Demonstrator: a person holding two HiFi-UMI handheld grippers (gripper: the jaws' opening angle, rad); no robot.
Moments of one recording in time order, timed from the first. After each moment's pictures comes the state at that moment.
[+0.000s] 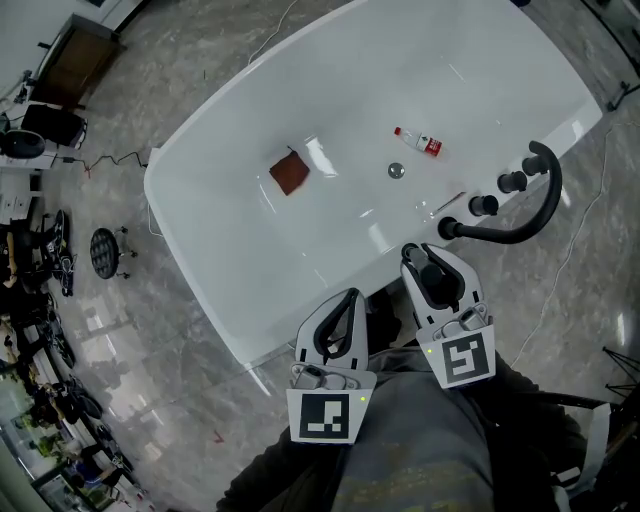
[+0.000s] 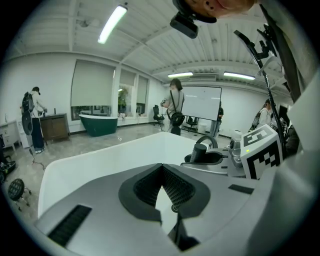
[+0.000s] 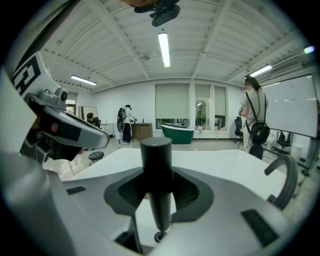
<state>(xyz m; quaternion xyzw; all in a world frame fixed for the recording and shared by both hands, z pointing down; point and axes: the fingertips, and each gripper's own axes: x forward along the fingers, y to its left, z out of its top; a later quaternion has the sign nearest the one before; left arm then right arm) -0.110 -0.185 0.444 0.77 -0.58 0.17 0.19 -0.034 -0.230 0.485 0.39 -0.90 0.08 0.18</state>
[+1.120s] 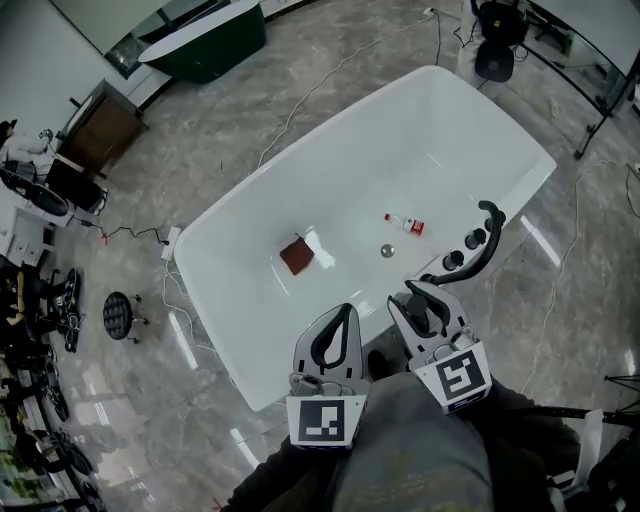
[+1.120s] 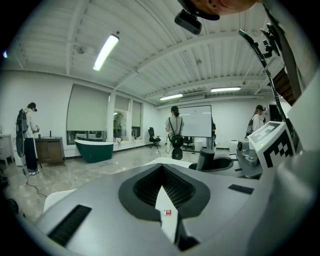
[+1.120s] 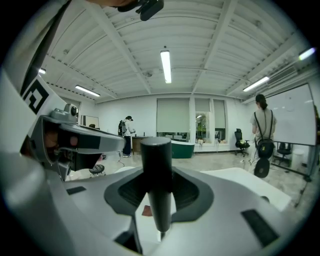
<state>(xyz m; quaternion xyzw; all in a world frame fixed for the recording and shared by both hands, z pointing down) -0.106 -0.182 0.307 0.80 -0.58 0.09 0.08 -0.035 -0.203 0.346 0.40 -0.91 0.04 0.12</state>
